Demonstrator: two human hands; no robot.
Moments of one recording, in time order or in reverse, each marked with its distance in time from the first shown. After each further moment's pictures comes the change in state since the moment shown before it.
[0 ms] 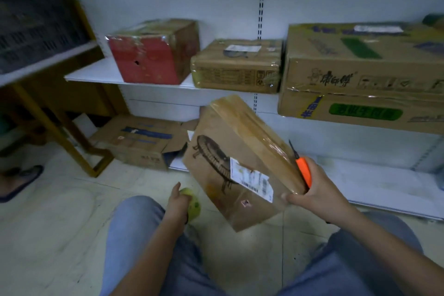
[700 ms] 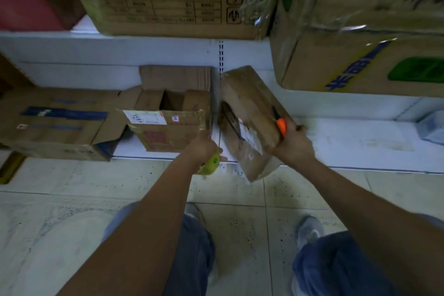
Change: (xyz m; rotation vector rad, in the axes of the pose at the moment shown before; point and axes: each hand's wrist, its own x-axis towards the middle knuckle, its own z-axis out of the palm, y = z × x) left_hand 0.202 0.047 0.219 0.377 -0.493 -0.024; right_hand 0.241 0.141 0.068 -0.286 0.177 0.339
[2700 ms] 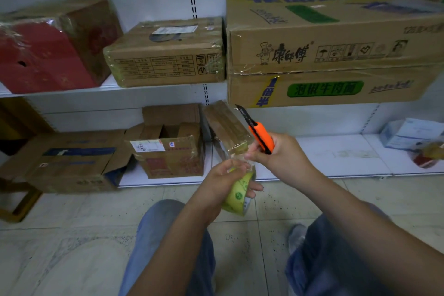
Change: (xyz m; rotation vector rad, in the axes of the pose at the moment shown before) left_hand -0.233 0.016 0.068 -0.224 -0.381 0.302; right_hand -0.181 -0.061 -0.145 0.498 0.003 -0.335
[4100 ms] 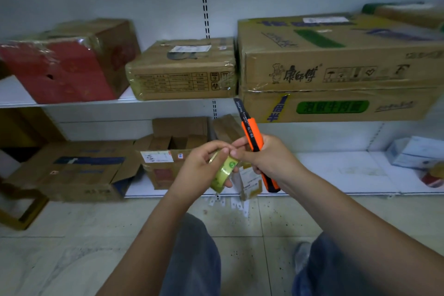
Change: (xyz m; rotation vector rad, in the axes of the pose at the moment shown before) left_hand -0.018 0.052 -0.048 0.325 0.099 0.438; right_hand 0.012 -0.056 0.024 0.326 -0.091 0.162
